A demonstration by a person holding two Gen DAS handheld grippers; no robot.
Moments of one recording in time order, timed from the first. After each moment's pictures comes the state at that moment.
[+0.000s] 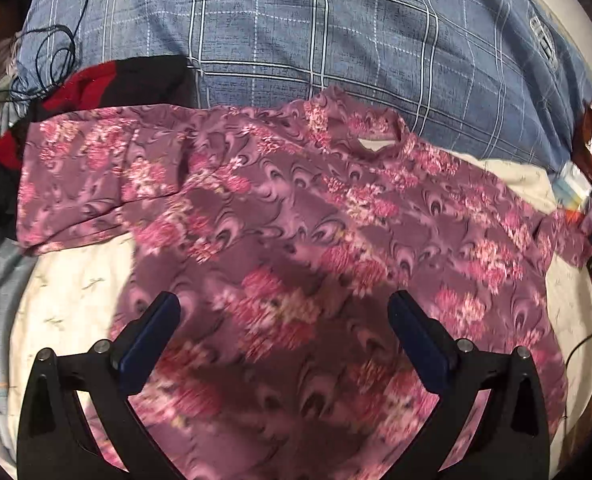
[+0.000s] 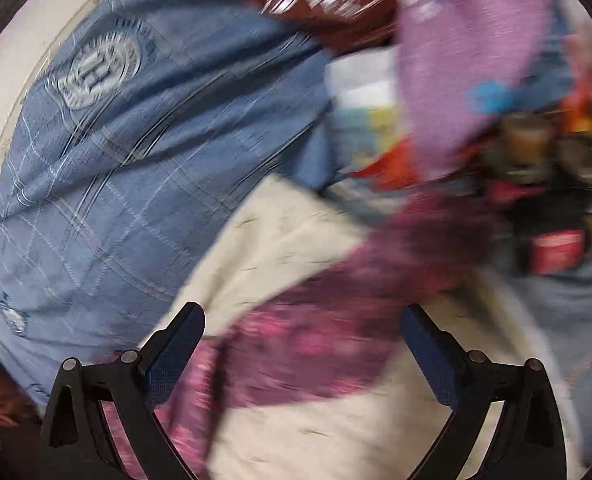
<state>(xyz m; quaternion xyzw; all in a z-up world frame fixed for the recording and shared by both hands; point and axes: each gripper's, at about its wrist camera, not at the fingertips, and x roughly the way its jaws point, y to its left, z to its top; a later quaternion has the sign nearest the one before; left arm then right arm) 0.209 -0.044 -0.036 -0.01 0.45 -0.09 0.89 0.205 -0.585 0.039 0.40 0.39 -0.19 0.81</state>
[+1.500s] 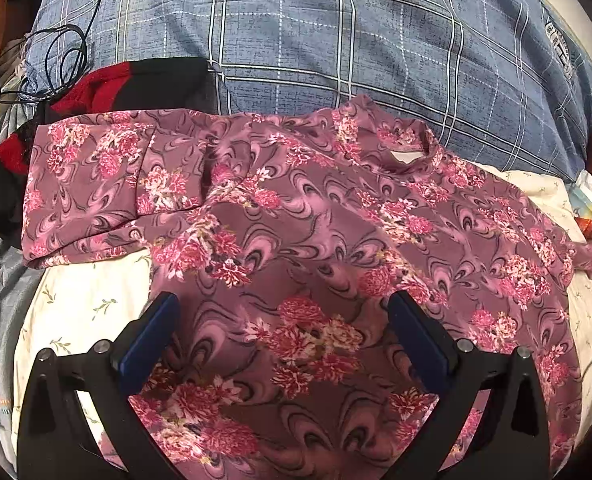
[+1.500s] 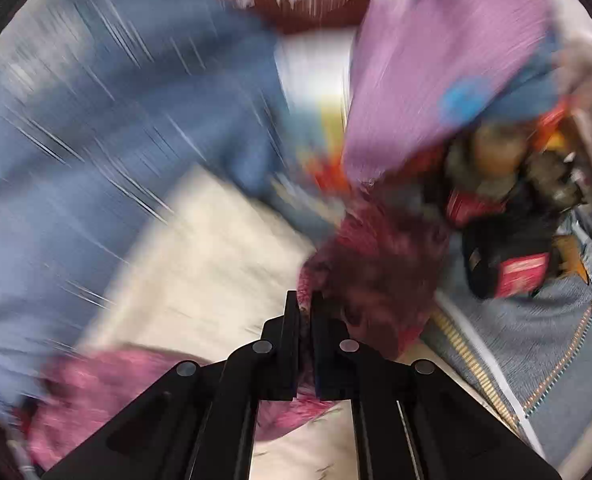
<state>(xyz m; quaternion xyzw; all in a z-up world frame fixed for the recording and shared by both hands) 0.224 -0.029 -0.044 0.00 0.43 -0.07 0.90 0.169 -0.583 0.032 0.35 0.38 -0.28 0.81</state>
